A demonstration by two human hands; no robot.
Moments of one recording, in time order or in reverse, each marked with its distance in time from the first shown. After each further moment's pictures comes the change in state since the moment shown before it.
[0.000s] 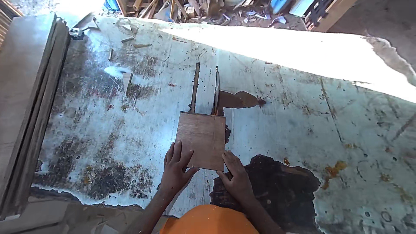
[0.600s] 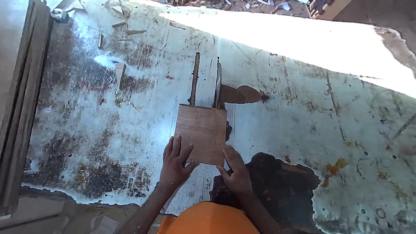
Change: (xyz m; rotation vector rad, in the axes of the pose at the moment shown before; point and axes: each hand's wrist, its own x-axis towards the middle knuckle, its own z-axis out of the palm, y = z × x) left_hand 0.011 0.001 0.000 -0.013 -0.012 -0.017; right_hand 0.008 0.001 0.004 -0.005 0.030 0.003
